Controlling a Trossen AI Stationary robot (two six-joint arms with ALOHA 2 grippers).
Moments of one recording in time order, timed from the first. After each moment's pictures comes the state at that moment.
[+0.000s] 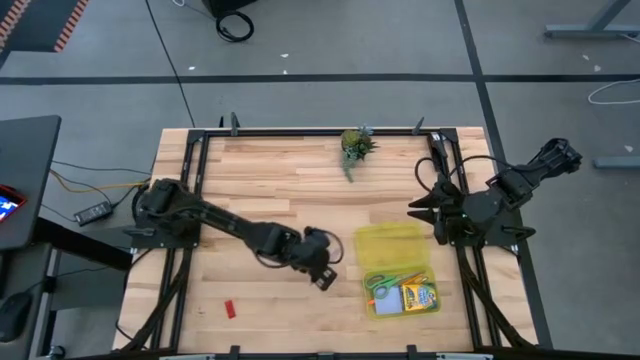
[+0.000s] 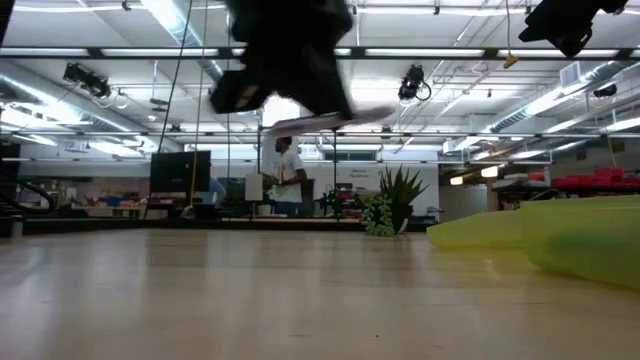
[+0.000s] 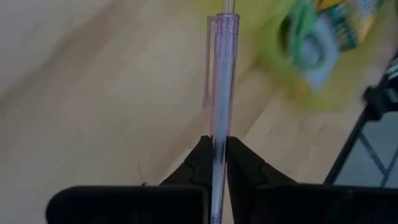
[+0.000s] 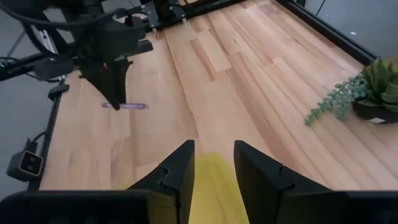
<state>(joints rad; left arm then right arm) -0.34 1.86 1.39 -0.50 -0.13 -1.11 0.53 0.65 0.78 -0.77 0.57 0.62</state>
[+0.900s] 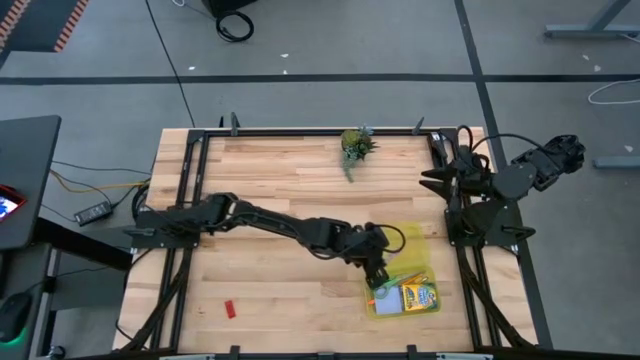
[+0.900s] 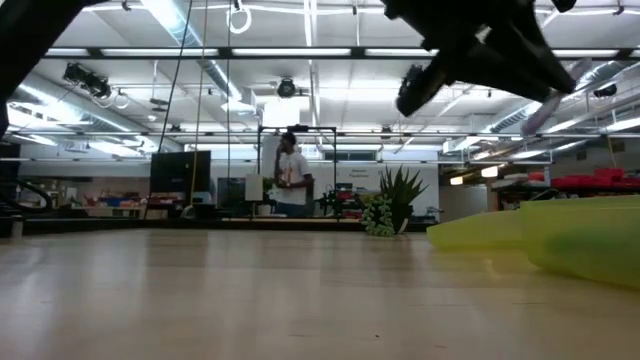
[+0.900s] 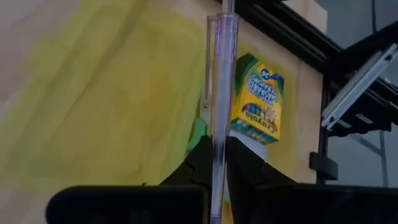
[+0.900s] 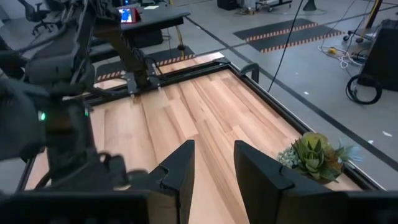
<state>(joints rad) -0.22 2.31 2.06 -0.47 -0.07 -0.67 0.53 0.63 1.01 -0.84 0.78 0.46</state>
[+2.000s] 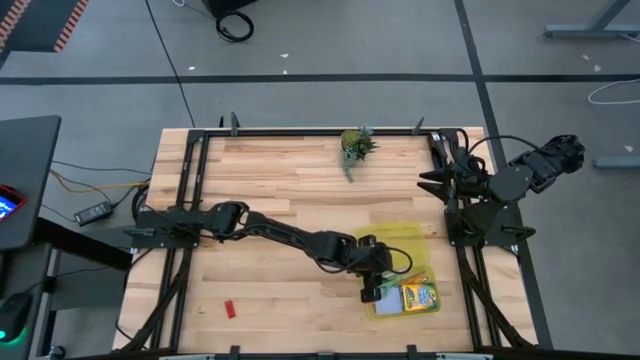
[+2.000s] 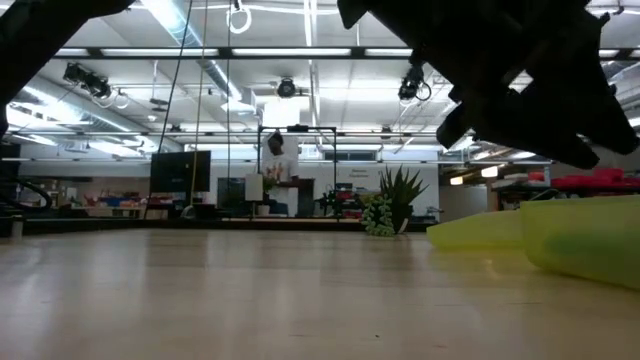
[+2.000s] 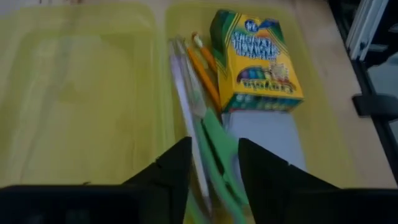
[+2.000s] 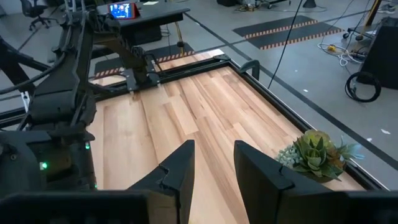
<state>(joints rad) -0.25 2.45 2.10 -0.36 -0.05 -0.28 0.53 0.65 1.01 -0.84 0.78 0.47</state>
